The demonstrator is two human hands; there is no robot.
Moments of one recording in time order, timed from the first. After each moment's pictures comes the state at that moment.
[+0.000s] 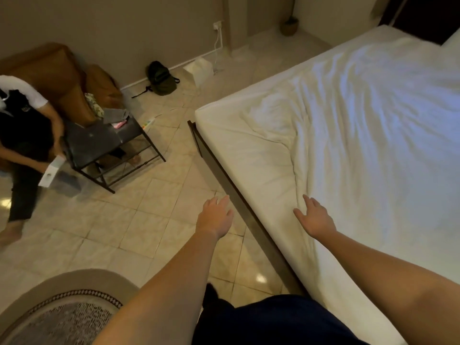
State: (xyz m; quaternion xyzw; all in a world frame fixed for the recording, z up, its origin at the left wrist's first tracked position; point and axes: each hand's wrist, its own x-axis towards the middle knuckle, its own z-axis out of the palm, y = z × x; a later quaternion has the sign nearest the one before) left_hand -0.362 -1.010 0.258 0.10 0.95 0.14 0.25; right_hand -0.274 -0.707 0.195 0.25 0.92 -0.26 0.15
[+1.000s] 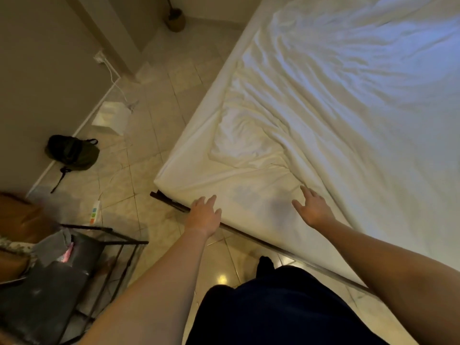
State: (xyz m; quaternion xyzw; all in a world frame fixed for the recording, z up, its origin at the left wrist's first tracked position) left_hand -0.836 -0.956 0.223 0.32 0.89 0.01 0.31; right_hand -0.579 -0.725 0.158 0.48 0.81 -0.32 0.13
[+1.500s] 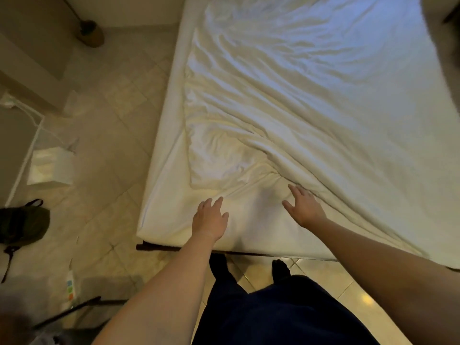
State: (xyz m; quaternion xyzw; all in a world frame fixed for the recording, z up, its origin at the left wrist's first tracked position) left_hand -0.955 -0.838 0.184 0.48 0.80 -0.06 0.34; right_hand -0.677 -0.716 0.145 0.59 0.73 -0.32 0.11
